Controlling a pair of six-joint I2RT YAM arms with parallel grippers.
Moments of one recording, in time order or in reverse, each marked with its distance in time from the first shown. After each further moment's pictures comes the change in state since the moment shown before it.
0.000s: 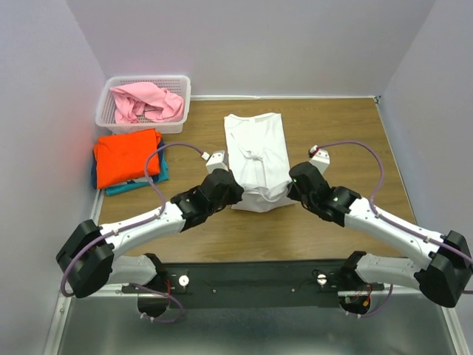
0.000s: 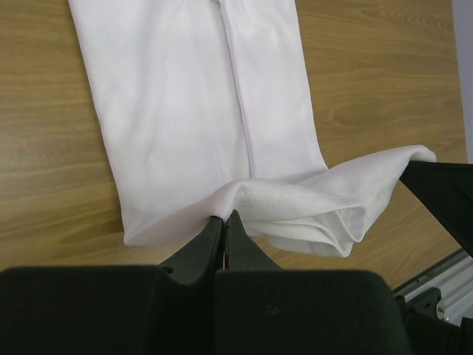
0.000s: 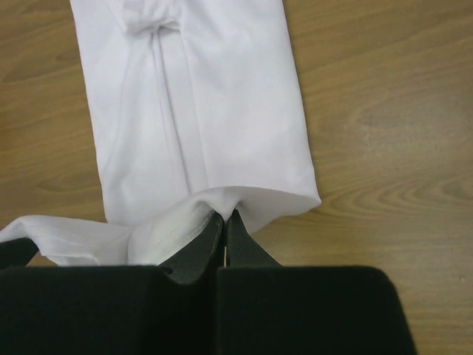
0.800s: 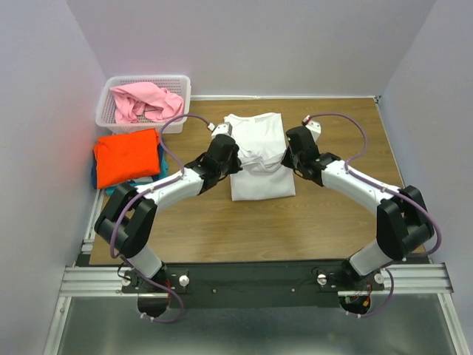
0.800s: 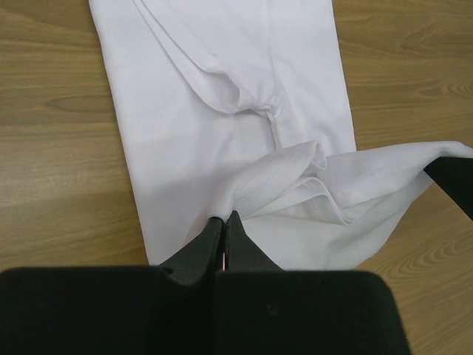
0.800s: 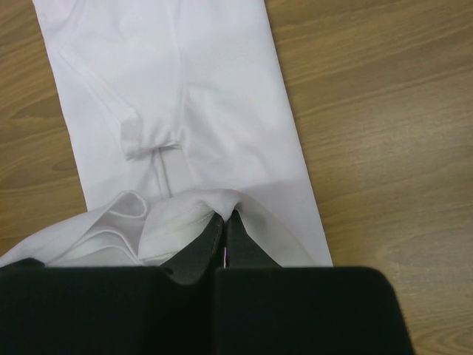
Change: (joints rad) left arm 0.248 0.369 0.282 0.072 0.122 0.205; right arm -0.254 0.426 0.267 0.212 -0.148 -0.138
